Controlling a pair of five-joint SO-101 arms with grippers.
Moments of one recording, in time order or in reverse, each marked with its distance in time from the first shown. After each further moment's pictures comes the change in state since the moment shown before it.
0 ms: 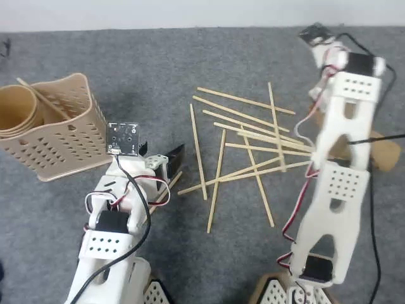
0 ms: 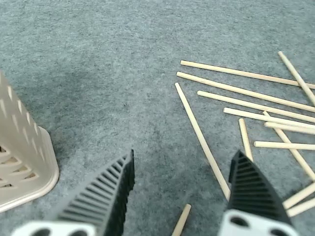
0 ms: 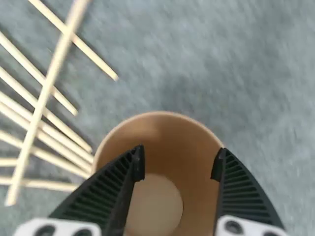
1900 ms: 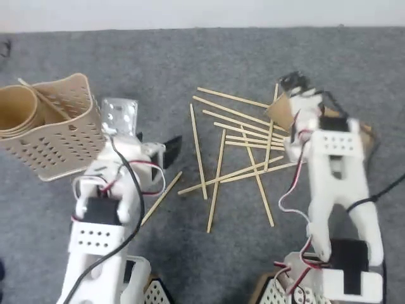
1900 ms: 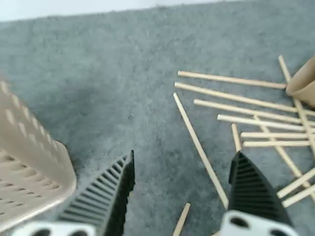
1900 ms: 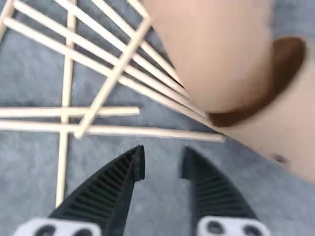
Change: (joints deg) left arm 0.0 1.9 -15.7 17.2 -3.7; right arm -9.1 -62.8 92.9 -30.1 -15.2
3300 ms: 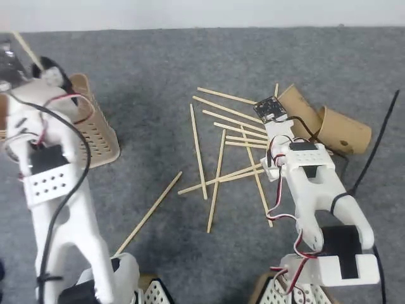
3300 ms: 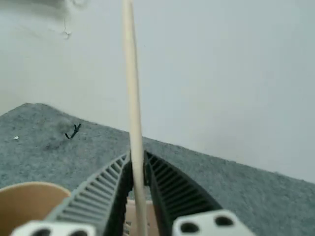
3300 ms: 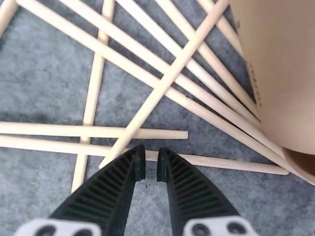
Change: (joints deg) left arm -24.6 29.5 -29.5 -25.1 5.0; right arm -7.9 6.2 23.5 -30.2 -3.5
